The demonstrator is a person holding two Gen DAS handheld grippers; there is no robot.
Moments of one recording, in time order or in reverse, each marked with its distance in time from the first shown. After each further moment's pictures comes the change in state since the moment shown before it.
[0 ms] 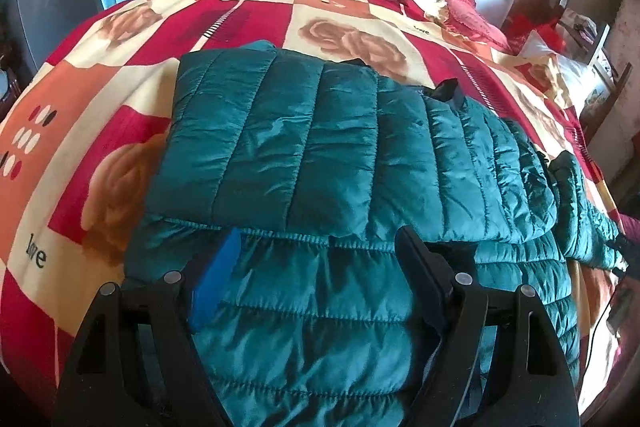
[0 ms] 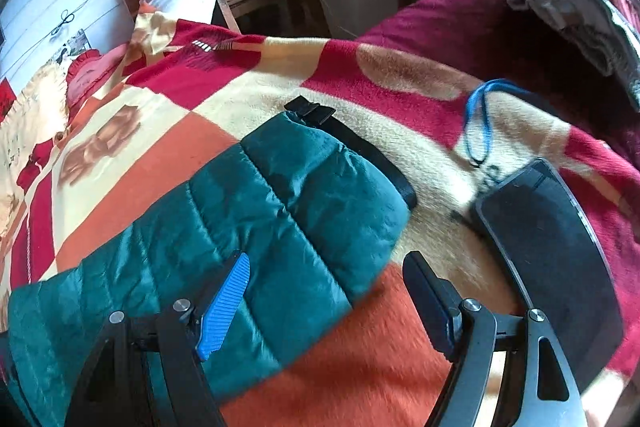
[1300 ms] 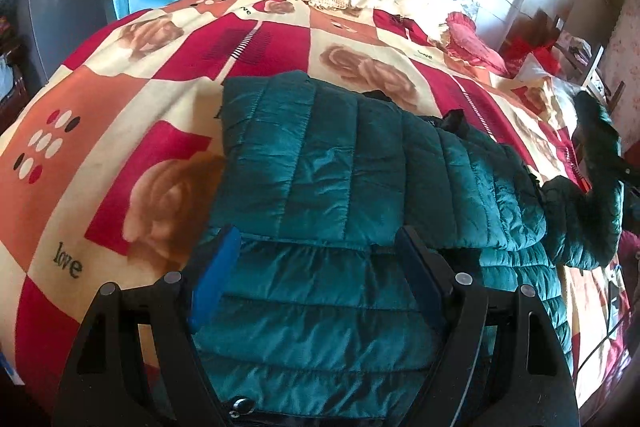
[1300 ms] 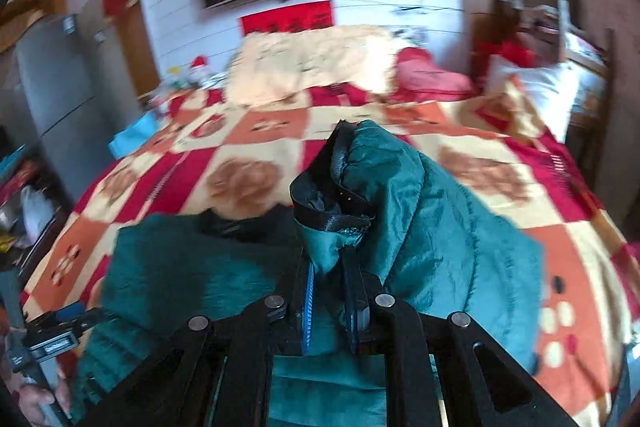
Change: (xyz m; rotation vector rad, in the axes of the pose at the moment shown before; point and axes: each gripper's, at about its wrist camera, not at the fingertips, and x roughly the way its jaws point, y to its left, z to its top) left arm -0.037 0.043 0.003 -0.024 -0.064 -0.027; right arm -0.245 0.274 -0.156 -0.750 -0.147 0.688
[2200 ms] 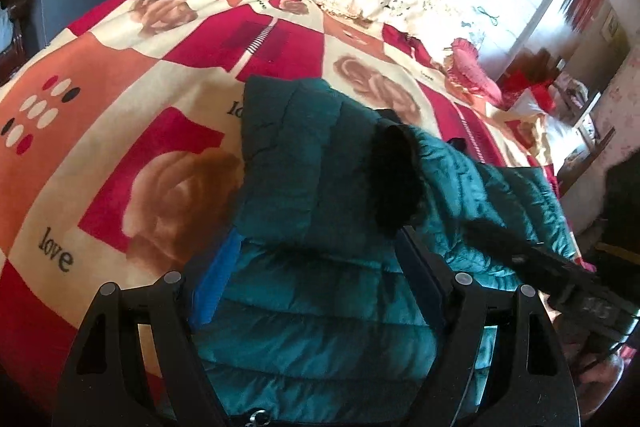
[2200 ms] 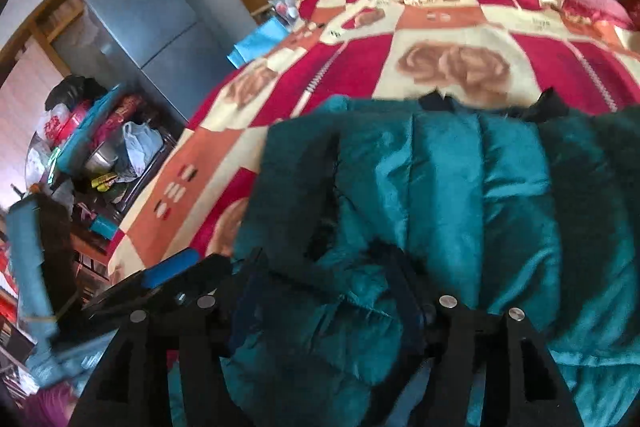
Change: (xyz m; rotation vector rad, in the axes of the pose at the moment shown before) left arm 0.001 0.035 0.009 -0.134 -0.006 -0.103; right arm 0.126 0.187 -0.059 -0.041 0.287 0.453
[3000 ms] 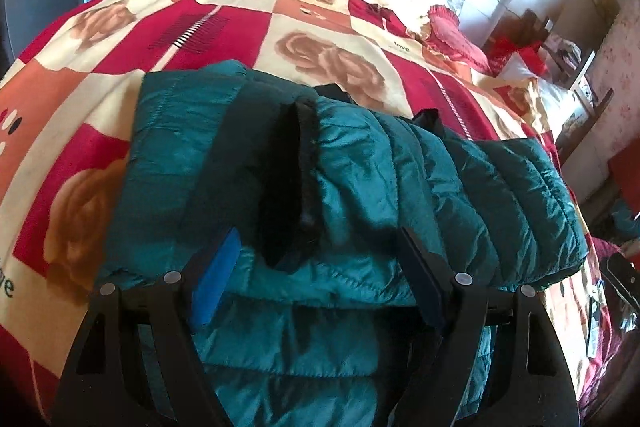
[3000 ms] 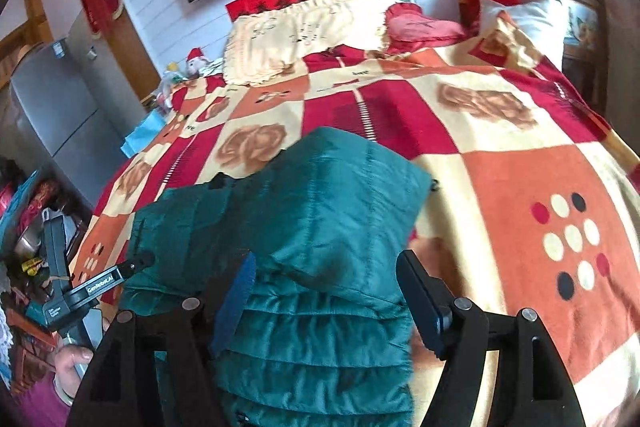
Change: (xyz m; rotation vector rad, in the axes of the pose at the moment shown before) left arm 0.063 -0.078 0.005 0.110 0.063 0.007; right arm -0.209 -0.143 -0.056 0.213 -0.238 -0.372
